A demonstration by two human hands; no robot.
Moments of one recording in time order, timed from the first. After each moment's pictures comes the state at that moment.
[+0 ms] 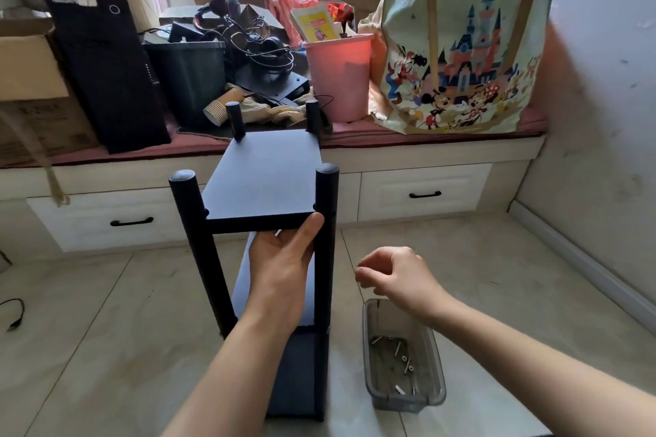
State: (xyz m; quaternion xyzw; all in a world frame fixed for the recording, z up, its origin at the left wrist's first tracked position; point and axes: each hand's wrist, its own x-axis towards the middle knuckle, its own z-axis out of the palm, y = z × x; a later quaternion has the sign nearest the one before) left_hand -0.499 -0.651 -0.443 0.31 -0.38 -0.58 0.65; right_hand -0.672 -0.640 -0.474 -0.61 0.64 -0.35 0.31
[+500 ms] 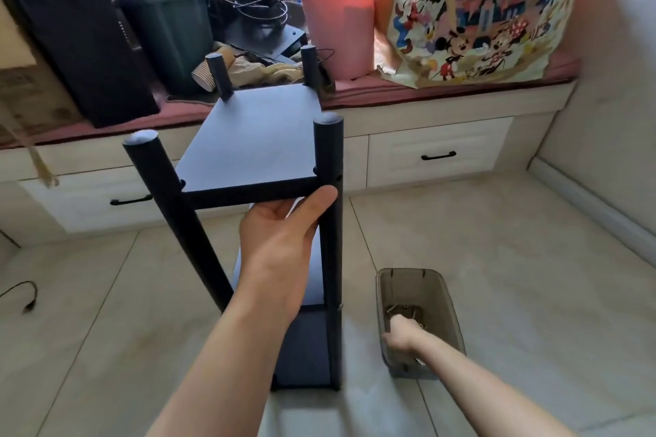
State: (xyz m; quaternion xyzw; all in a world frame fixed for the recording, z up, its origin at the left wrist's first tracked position) left_hand -0.499 -0.650 -0.440 0.34 -0.38 -0.59 0.63; right_hand -0.678 -0.665 -0.677 -0.53 0.76 0.07 0.37
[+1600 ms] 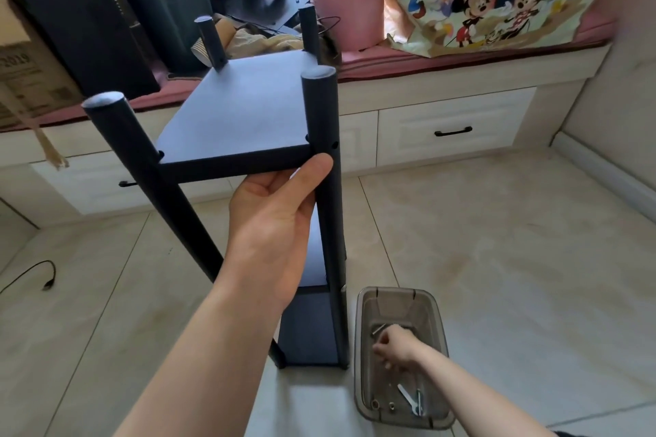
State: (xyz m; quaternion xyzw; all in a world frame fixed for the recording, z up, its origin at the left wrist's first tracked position) left_hand -0.502 -0.645 -0.439 0.30 -0.36 -0.61 0.64; right_hand -0.667 -0.650 -0.754 -0.52 0.70 0.01 0.48
